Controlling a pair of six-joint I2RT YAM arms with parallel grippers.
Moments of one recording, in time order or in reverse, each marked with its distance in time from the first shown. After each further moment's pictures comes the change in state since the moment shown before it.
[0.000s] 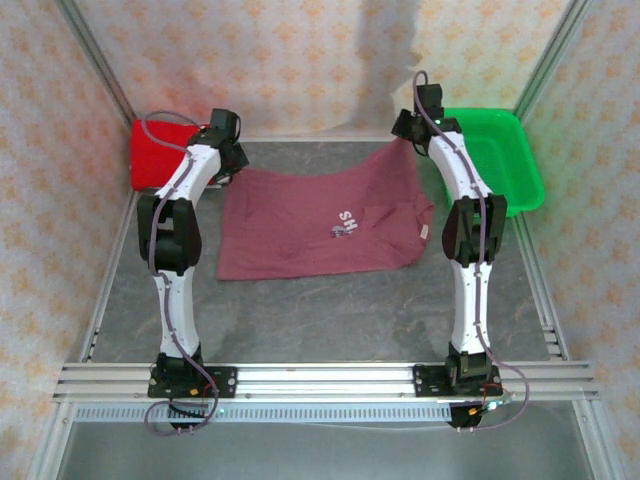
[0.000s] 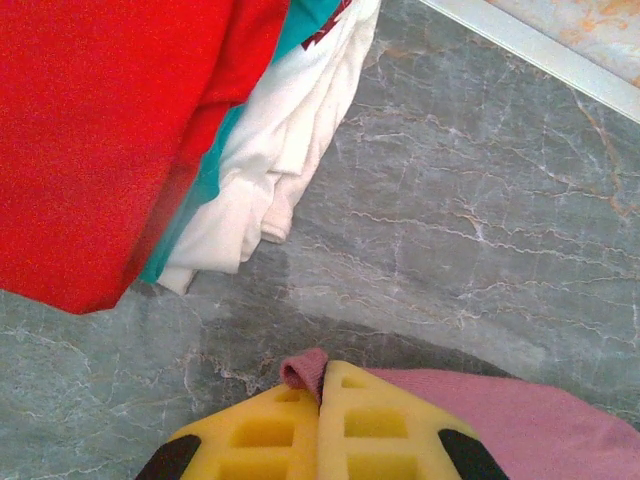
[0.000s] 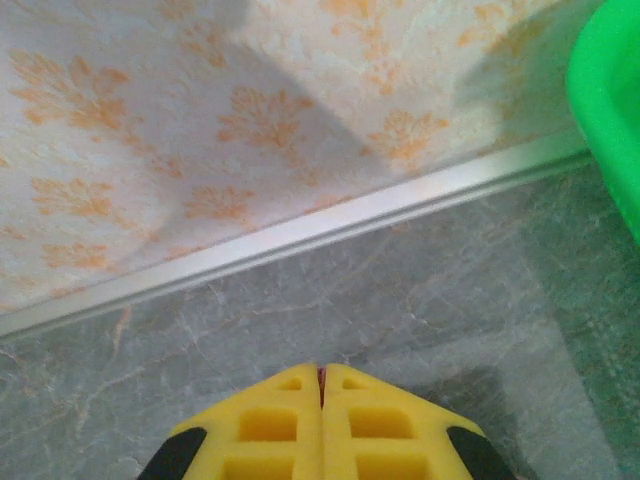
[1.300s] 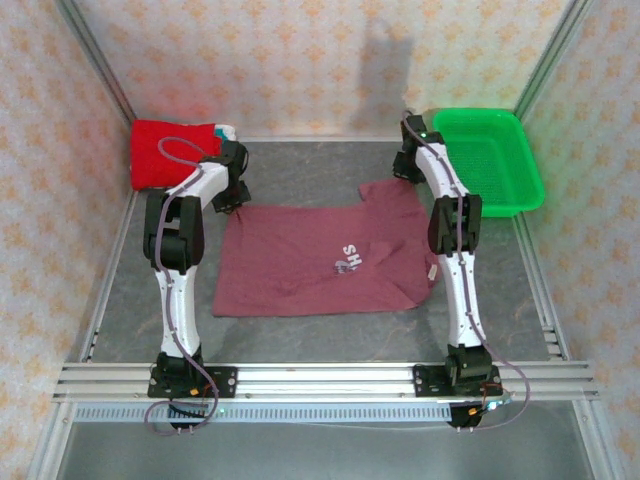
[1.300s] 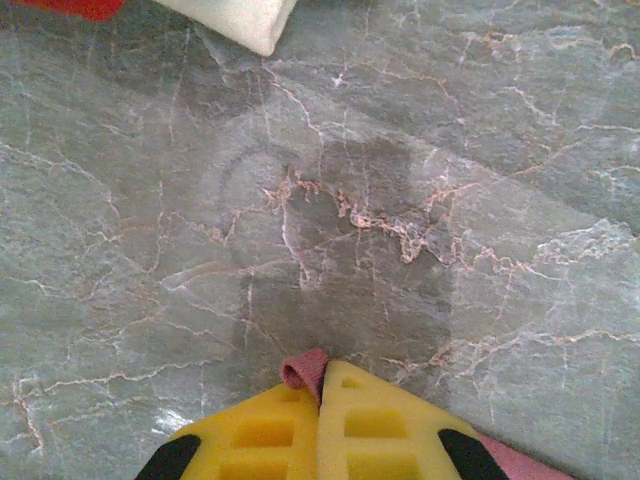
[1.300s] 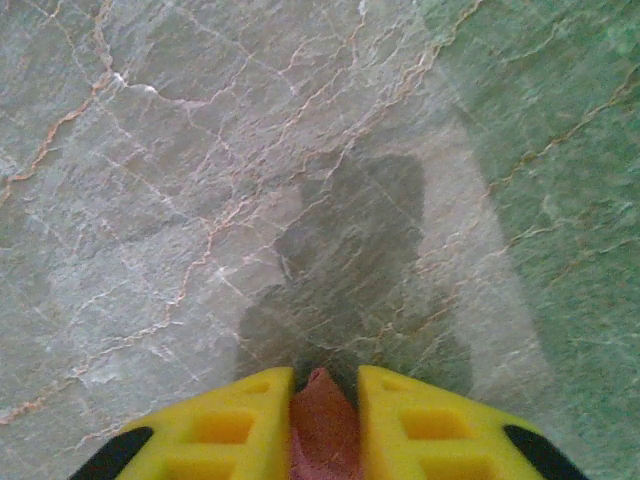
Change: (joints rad) left arm -0.014 0.024 -0.217 -0.042 -0.051 0.051; right arm -0.010 0.362 0.299 -0.435 0.085 0.022
